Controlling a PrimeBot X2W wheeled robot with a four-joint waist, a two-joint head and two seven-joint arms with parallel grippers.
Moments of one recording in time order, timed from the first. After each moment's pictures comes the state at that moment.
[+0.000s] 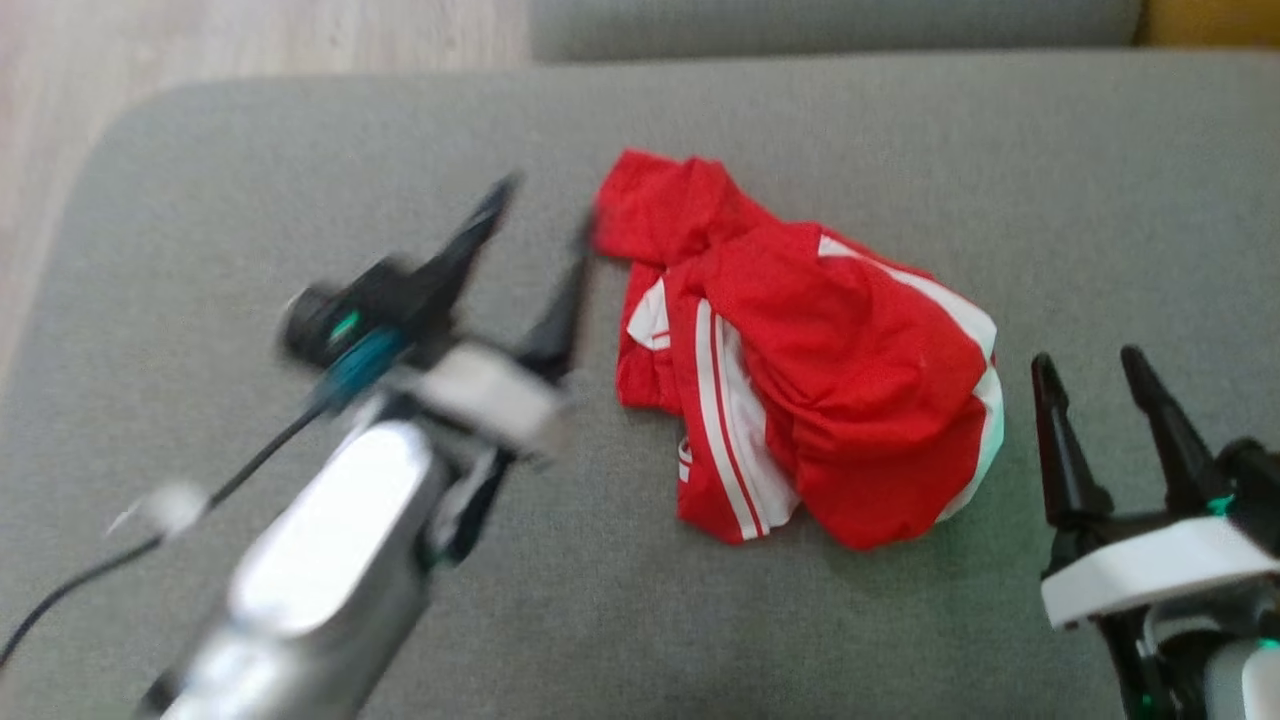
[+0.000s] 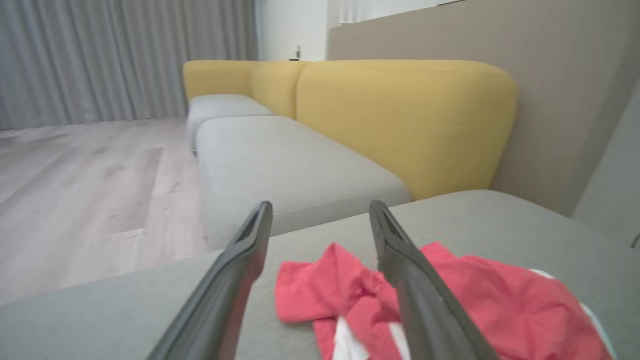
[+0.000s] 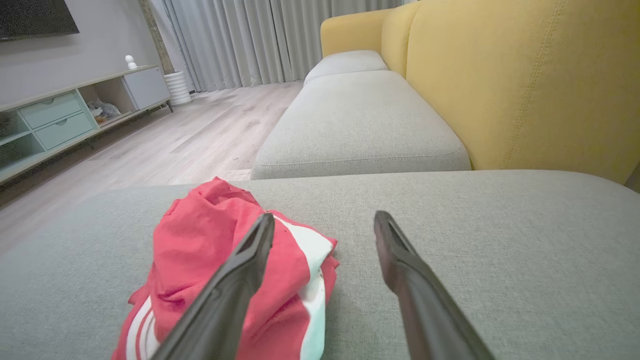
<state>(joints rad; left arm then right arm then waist) -0.52 0.30 -0.66 0.10 -0.53 0.15 0.03 0.11 -0.04 -0.04 -0.27 0.18 0.13 0.18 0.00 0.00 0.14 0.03</state>
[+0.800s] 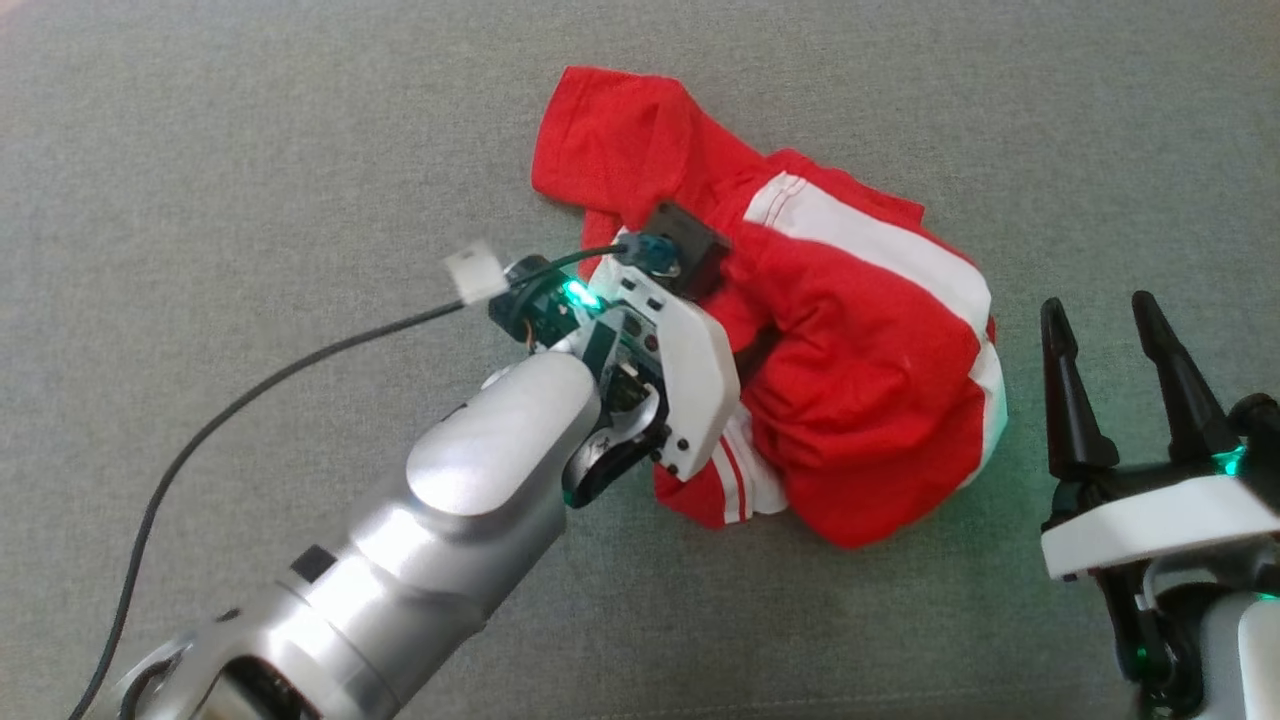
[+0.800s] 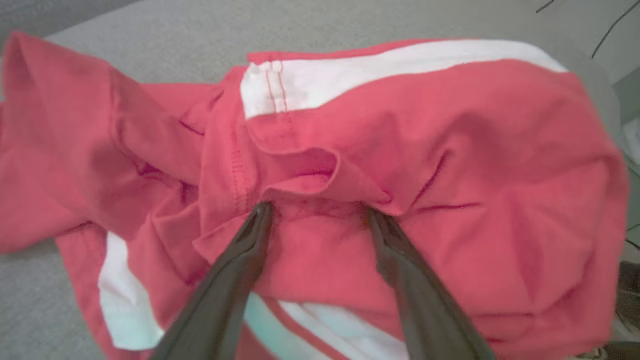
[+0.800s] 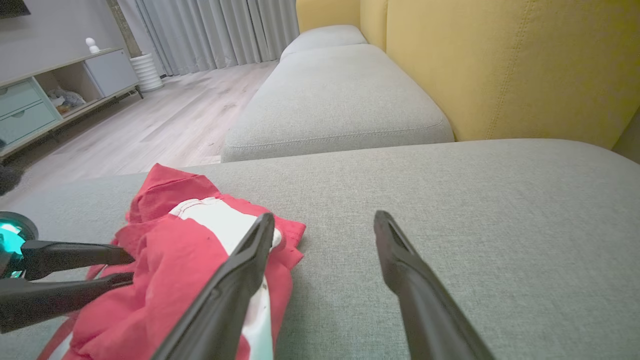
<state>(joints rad) -0.85 0.05 -0.96 0.55 -0.67 -0.09 0.45 0.01 -0.04 -0.05 -0.23 0.19 0.13 0.14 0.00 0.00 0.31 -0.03</state>
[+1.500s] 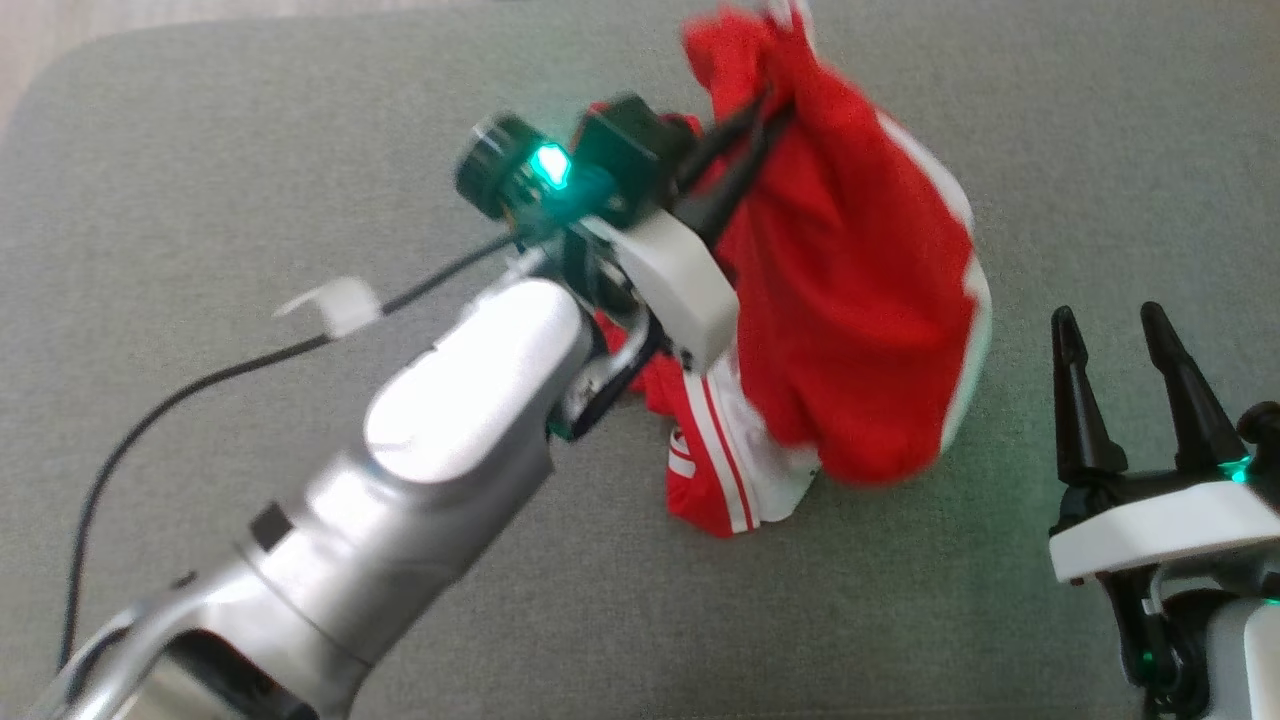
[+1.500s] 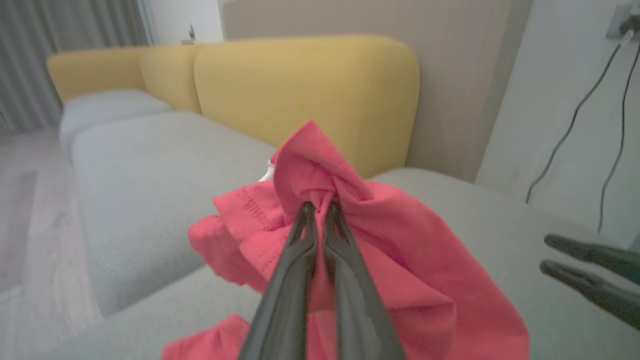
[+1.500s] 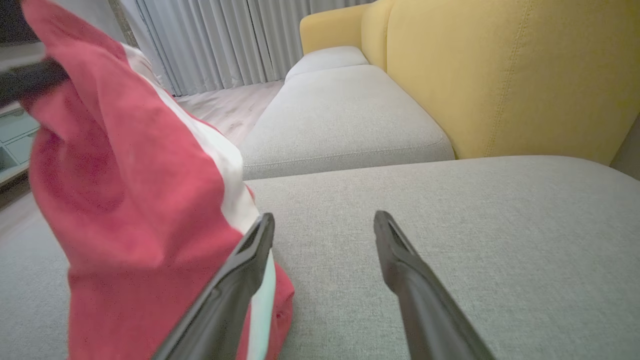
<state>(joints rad) -0.91 0.09 -0.88 0.38 -0.58 0.01 0.13 0.01 -0.04 -0.07 -0.20 0.20 0.13 0.13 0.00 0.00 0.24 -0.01</state>
